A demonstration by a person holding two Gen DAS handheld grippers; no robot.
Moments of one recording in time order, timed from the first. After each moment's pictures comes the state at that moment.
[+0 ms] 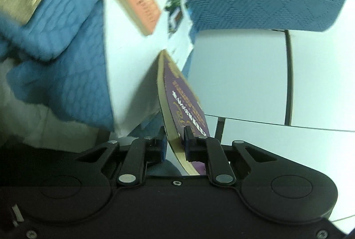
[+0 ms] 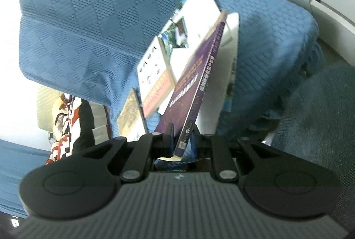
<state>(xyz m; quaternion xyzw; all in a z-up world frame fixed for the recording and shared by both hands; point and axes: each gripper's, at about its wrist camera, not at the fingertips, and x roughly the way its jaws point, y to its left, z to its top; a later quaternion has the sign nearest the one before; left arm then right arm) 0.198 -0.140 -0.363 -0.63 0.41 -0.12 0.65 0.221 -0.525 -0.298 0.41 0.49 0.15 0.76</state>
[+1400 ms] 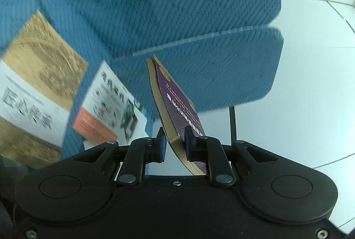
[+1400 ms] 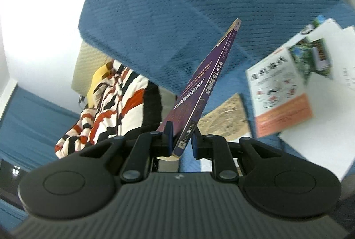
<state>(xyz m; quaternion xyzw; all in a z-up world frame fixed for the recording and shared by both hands) 0.167 0.071 -0.207 -0.62 0.27 -0.07 0.73 0.312 -0.333 -0.166 0.34 0.45 0.31 0.76</state>
